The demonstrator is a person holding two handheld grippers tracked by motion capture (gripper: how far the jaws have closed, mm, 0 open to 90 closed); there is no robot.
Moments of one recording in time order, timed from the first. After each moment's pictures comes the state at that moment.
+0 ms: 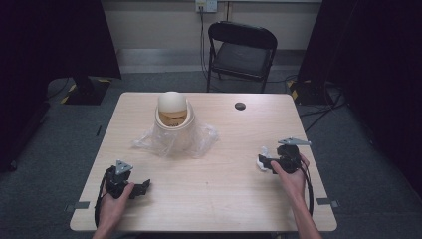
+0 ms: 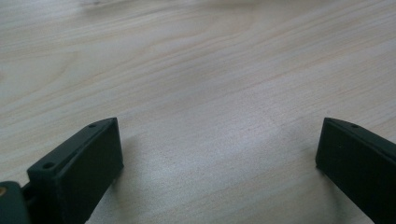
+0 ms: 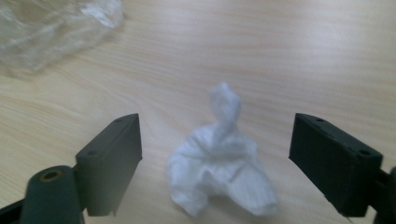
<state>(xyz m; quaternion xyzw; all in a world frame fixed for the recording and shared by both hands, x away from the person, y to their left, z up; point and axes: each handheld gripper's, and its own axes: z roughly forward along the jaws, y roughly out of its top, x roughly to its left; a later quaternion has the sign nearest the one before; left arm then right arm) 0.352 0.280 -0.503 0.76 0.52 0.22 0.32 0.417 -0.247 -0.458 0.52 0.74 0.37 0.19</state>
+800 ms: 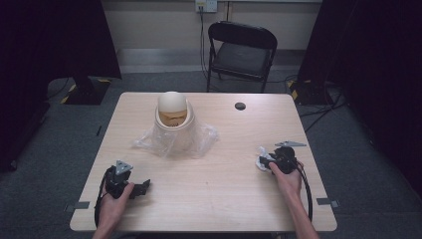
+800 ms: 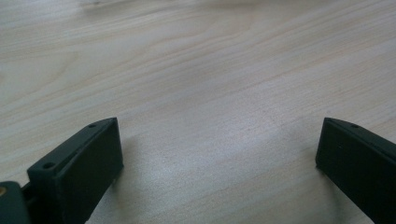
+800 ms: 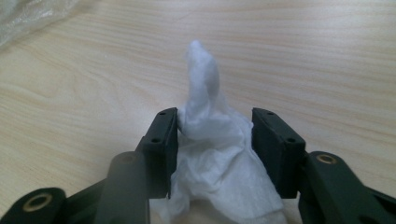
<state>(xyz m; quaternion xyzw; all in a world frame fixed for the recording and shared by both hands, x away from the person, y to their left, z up) 0.352 0.280 -0.503 0.76 0.52 0.22 0.32 0.434 -0.247 -0.490 0.53 0.75 0.36 0.16</state>
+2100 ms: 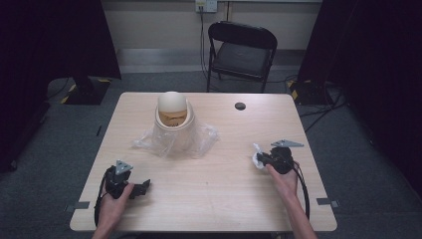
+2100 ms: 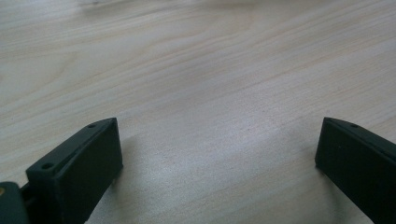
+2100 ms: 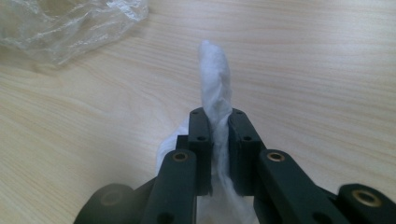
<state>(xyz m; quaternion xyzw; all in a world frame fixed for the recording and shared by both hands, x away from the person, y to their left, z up) 0.353 0.280 -0.503 0.76 0.51 0.21 0.32 0.421 -0.228 -0.468 0.50 0.75 0.39 0.17</state>
